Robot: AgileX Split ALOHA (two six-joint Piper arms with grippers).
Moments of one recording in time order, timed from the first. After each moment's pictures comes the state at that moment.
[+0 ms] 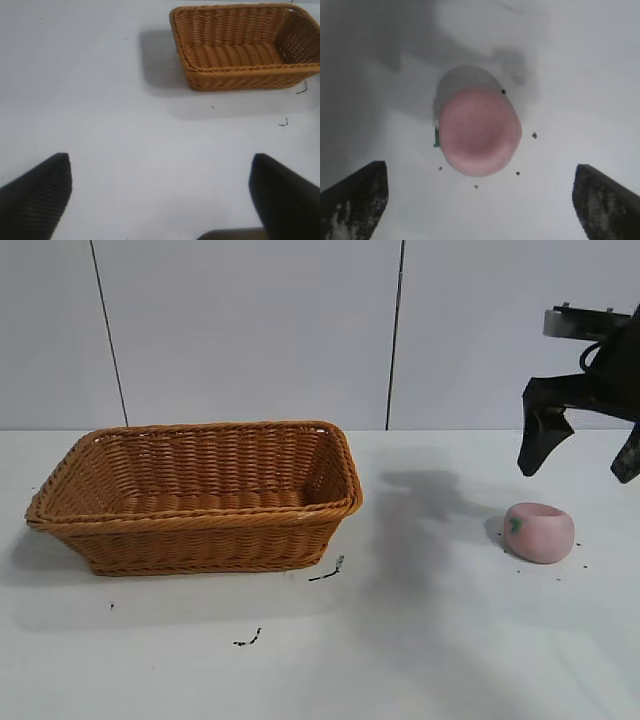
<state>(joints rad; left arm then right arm) -0.02 -0.01 -0.50 -0.04 1.07 0.00 0.02 1.95 -1.31 0.16 0.75 -0.22</state>
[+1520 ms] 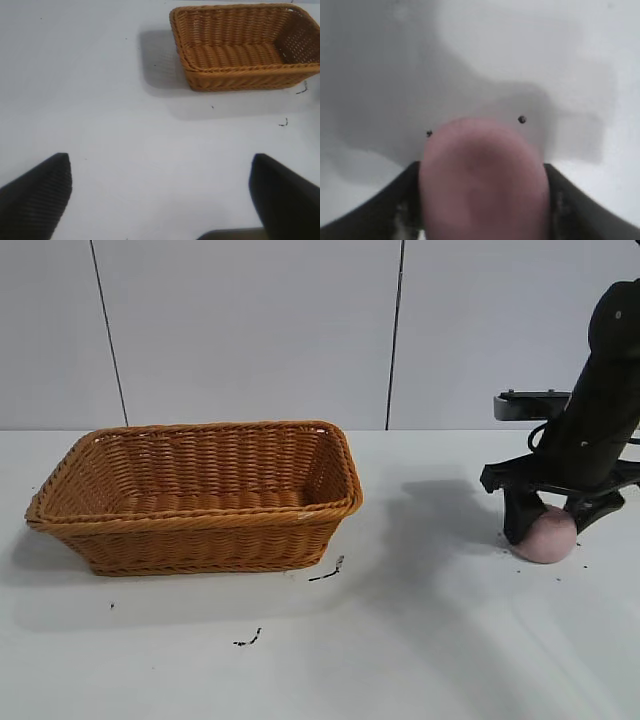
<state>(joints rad) -0.02 -0.01 -0.50 -0.04 1.07 0.00 0.03 2.06 -1.31 0.08 0.64 -0.16</state>
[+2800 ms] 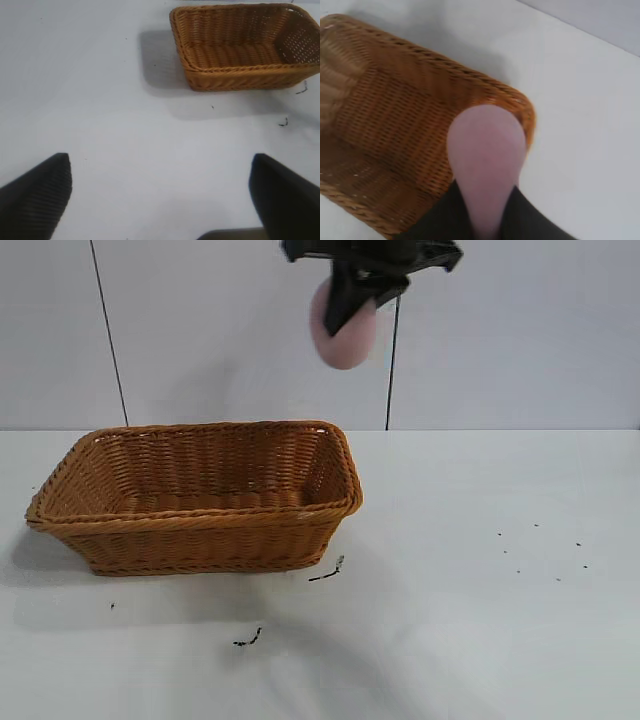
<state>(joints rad) -0.02 -0.01 -0.50 -0.04 1.07 0.00 0.60 2.20 -1.90 0.12 0.77 -0.13</state>
